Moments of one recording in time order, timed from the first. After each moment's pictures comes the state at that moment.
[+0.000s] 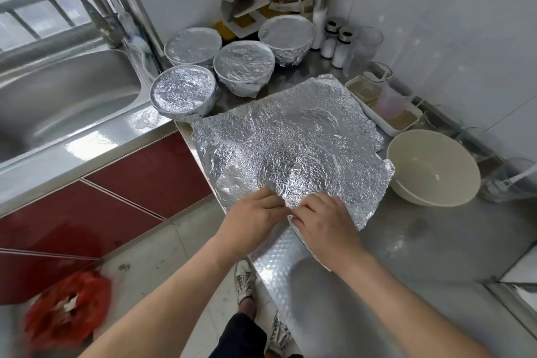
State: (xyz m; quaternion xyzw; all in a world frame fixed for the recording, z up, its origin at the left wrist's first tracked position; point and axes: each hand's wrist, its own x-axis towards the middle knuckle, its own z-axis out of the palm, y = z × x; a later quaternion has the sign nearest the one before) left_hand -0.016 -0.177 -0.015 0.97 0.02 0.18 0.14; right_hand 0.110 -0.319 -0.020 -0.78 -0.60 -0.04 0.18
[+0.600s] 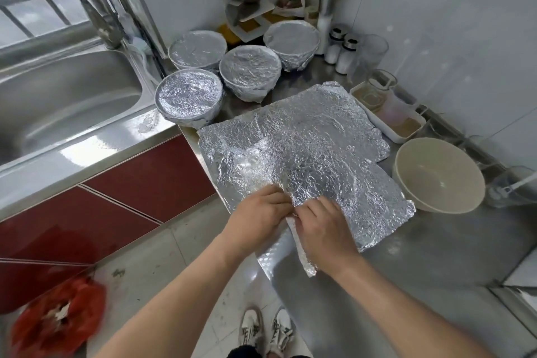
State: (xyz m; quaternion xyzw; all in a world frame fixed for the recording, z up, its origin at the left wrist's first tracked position) left_hand -0.015 -0.154 -0.003 0.97 0.03 0.18 0.18; right_hand 0.087 -0.293 -0.017 -0.79 -0.58 -0.09 0.20
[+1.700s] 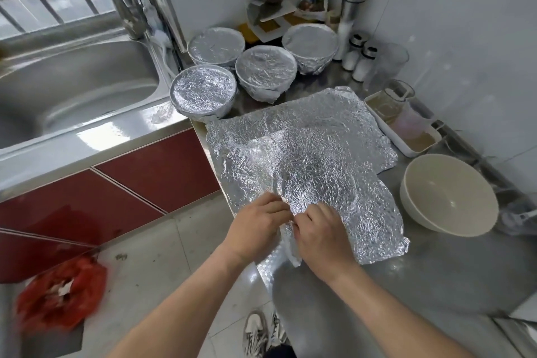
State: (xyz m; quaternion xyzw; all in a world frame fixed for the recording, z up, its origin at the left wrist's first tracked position) left_hand -0.023 -0.172 -0.016 0.96 0.12 0.21 0.17; right_hand 0.092 -0.290 -0.016 -0.79 -0.59 -0.05 0.18
